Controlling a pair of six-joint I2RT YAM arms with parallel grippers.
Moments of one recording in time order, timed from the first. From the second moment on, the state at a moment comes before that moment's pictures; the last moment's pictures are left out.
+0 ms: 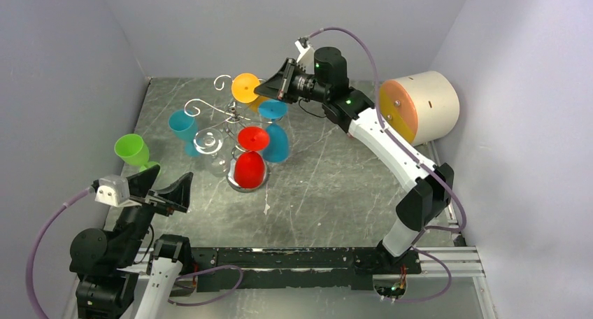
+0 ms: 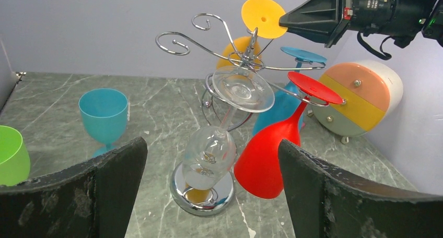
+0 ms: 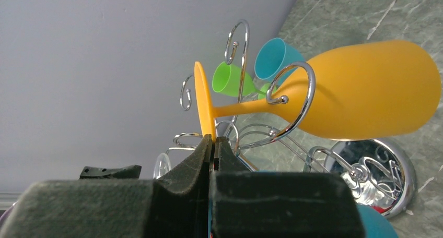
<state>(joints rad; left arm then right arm) -0.15 0.07 0.86 -0.61 0.12 -0.30 0.63 1.67 1.70 -0.18 -0.45 0.86</state>
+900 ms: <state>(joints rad) -0.15 0.09 0.87 -0.62 0.11 -0.30 0.56 1.62 1.62 -0.12 -0.42 0.92</state>
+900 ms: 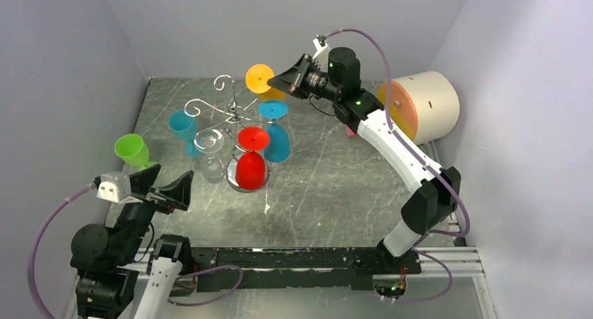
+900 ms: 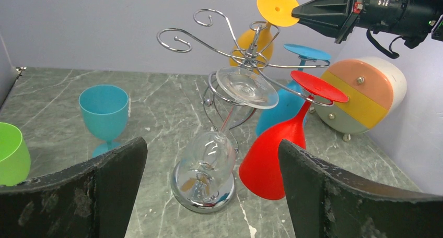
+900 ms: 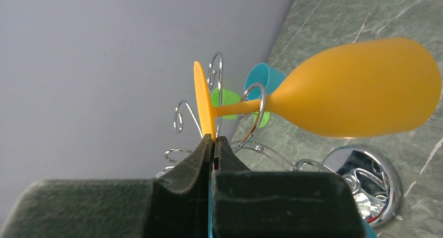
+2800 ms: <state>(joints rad) -0.15 0.25 0.95 -0.64 -0.26 -0.42 0.52 1.31 1.33 -0.02 -0.35 0.82</state>
